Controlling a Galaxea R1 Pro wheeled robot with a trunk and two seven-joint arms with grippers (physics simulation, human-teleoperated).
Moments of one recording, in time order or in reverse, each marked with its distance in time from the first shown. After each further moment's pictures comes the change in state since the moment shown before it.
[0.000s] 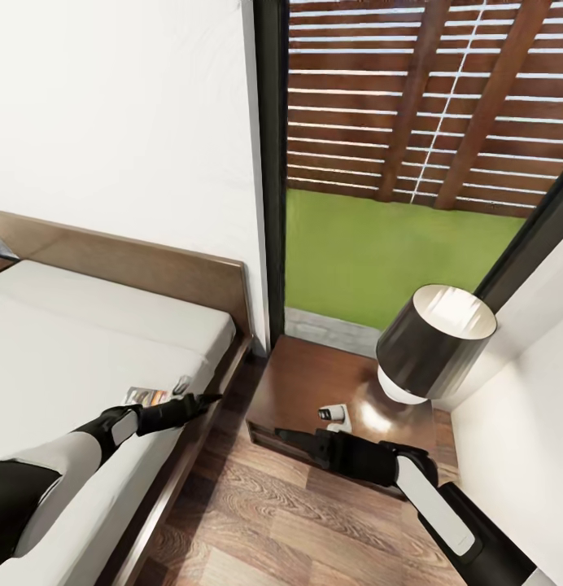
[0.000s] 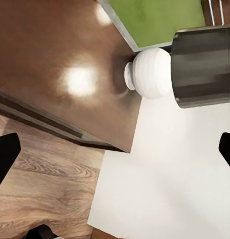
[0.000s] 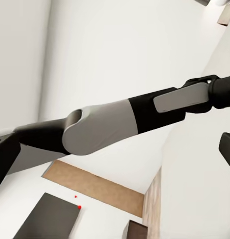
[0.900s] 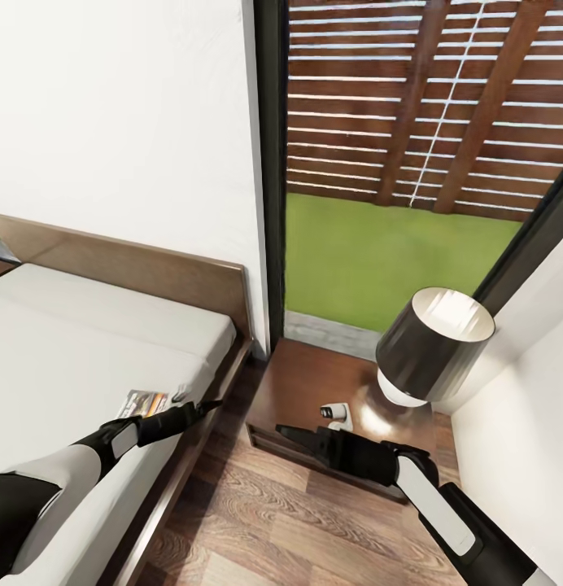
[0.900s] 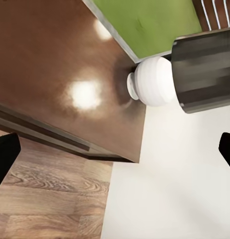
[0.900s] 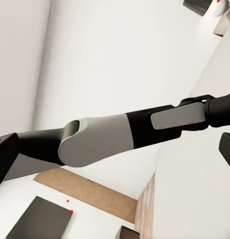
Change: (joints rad) left arm 0.047 -0.005 0.001 -0.001 0.013 -0.133 -0.007; right arm 0.000 -0.003 0.000 0.003 -0.001 -0.037 -0.009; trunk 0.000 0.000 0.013
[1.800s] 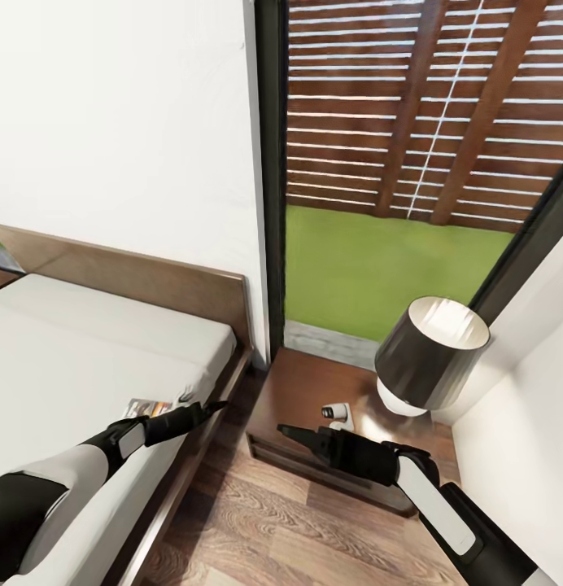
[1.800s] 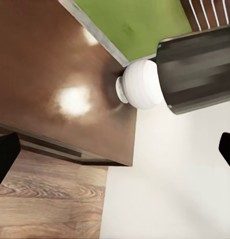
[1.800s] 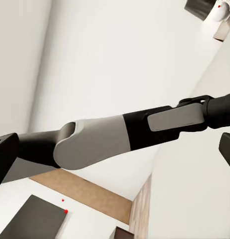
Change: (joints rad) left arm 0.001 -0.026 -0.002 -0.003 -0.007 -0.010 0.003; right arm 0.000 -0.001 -0.005 0.013 0.000 -0.001 -0.001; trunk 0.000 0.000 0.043
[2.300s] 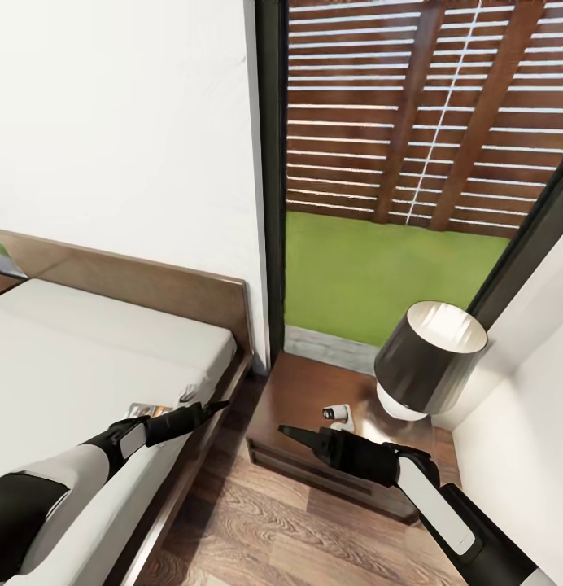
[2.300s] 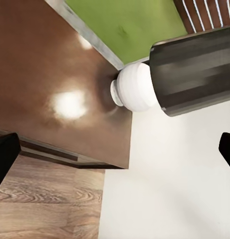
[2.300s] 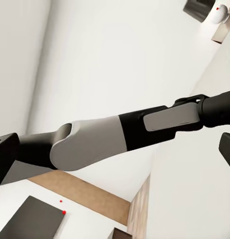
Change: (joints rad) left arm 0.000 -0.003 0.000 0.001 0.002 0.001 -0.007; right arm 0.000 0.000 -0.002 0.018 -0.003 -0.001 0.000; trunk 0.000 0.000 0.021
